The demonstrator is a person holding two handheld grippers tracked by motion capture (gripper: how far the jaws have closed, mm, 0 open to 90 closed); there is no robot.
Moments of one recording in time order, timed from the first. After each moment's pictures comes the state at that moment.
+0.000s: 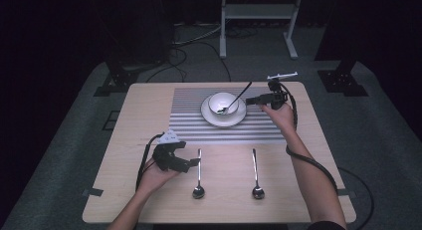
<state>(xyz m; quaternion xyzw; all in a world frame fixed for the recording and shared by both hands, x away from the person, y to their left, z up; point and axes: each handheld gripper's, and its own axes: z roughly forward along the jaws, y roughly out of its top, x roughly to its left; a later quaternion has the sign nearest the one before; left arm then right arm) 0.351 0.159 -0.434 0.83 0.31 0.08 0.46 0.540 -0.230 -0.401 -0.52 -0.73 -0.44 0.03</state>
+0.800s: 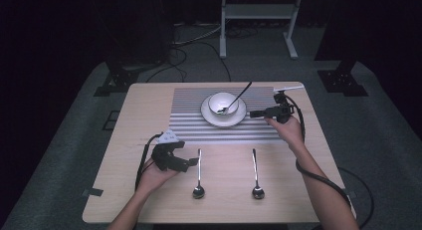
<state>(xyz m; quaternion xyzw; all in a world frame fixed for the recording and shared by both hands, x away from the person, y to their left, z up) 0.352 0.162 -0.435 0.83 0.32 0.09 0.46 0.497 -0.244 -0.416 -0.50 -0.74 -0.45 0.05</state>
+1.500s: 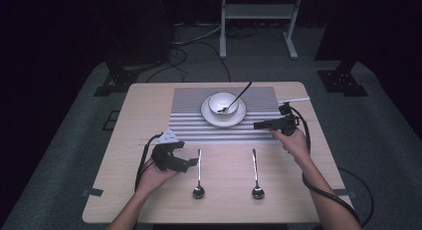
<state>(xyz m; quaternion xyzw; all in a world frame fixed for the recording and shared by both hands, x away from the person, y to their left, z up) 0.352 0.163 -0.435 0.83 0.32 0.09 0.46 0.461 -0.255 -0.431 -0.50 -0.73 -0.46 0.07</state>
